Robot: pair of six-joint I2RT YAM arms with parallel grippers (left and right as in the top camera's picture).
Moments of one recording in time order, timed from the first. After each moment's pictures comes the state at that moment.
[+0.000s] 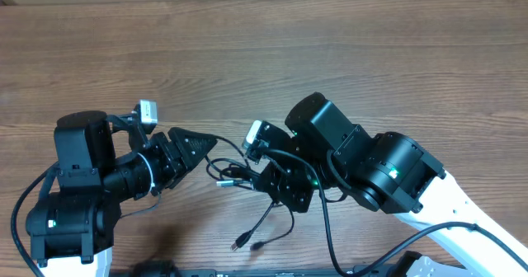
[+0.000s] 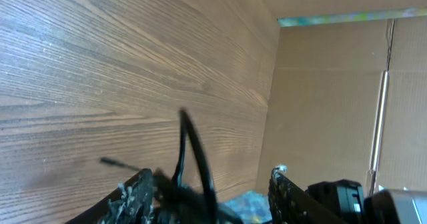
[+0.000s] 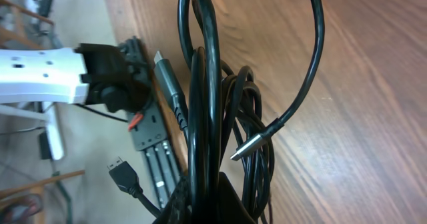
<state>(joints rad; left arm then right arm) 0.05 0.93 1.18 -1.10 0.79 -0.73 0.86 1.34 1.51 -1.13 -0.42 -0.11</state>
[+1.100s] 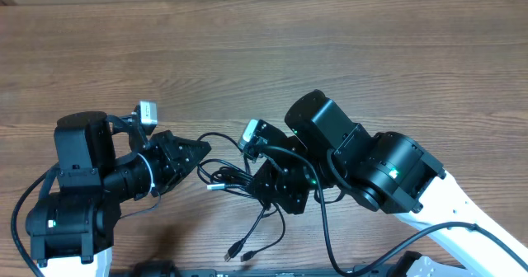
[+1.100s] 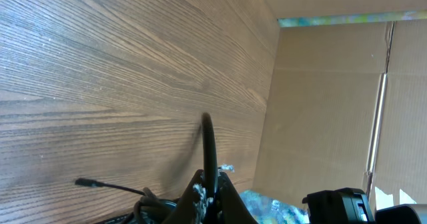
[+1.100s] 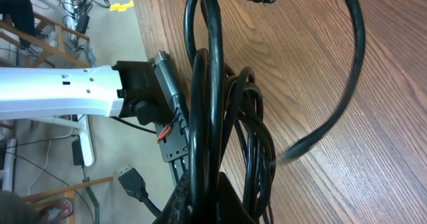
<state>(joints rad) 0.05 0.93 1.18 -1.10 0.79 -0.75 0.86 1.34 1.51 -1.09 -0.53 -0.06</state>
